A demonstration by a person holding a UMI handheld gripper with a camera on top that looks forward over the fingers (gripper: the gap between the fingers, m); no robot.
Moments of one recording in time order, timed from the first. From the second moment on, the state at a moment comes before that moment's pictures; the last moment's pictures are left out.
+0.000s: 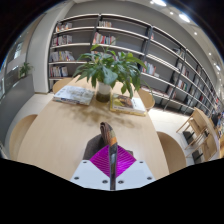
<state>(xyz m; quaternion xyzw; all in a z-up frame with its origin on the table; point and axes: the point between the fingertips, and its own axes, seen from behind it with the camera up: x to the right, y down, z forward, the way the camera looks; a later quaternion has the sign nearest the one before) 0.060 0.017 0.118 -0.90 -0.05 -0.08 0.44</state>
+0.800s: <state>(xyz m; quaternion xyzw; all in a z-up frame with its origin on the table) 0.073 -0.104 0.230 -0.86 -0.03 -0.01 0.51</state>
